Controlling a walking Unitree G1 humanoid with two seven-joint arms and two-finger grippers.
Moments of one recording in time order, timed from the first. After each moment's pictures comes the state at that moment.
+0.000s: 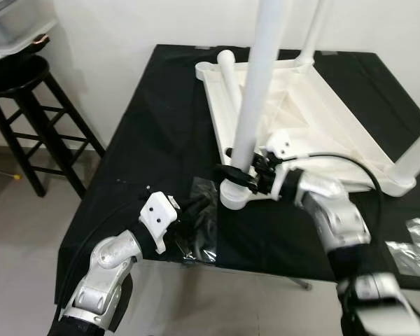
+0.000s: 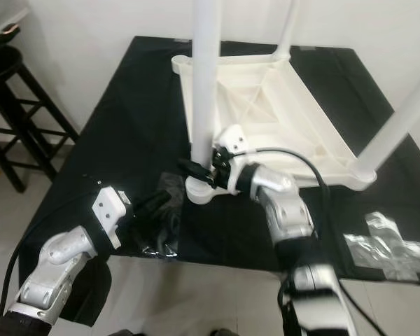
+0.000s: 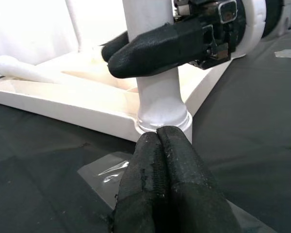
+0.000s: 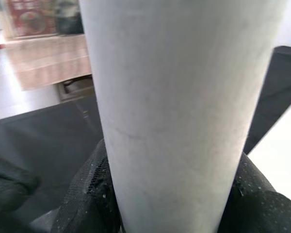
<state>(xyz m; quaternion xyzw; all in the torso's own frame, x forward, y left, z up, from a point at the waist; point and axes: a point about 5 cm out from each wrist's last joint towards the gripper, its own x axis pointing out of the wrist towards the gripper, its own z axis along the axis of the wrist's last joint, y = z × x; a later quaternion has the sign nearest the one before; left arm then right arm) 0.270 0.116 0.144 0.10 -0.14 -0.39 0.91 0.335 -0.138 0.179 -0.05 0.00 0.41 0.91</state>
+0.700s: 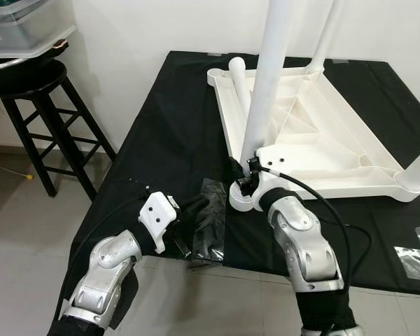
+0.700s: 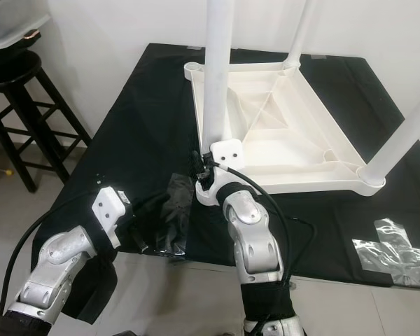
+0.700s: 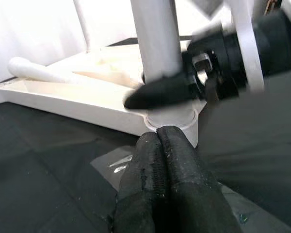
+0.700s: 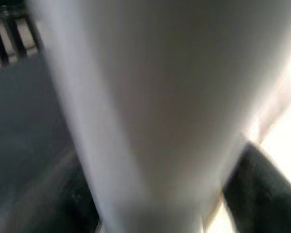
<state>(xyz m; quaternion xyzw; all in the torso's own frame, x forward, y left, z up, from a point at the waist) 0.271 0.117 0.144 0.11 -0.14 -0.38 0.91 0.319 -0.123 0.155 -0.05 0.06 0.14 0.99</state>
